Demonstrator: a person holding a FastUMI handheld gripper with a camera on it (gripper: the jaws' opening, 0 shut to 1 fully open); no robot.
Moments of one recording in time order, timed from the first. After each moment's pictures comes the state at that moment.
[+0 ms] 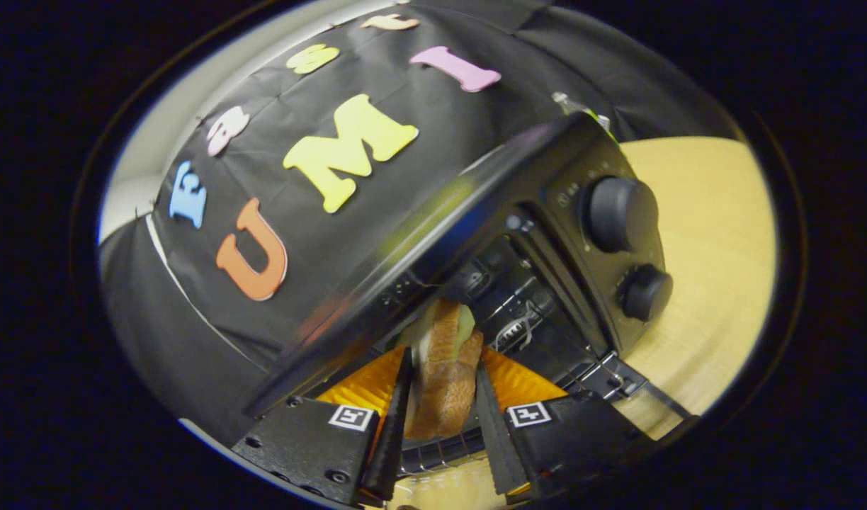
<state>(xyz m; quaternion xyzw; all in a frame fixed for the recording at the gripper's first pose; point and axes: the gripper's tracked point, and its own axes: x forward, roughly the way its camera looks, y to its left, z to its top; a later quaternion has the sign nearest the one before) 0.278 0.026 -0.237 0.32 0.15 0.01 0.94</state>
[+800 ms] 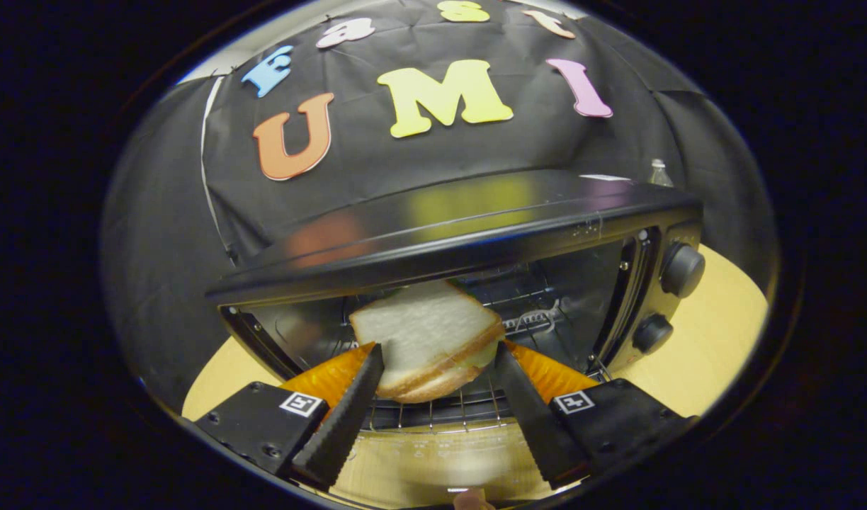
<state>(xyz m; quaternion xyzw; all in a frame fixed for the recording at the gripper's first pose) 0.251 0.051 -0.254 0.09 0.20 0.03 0.97</state>
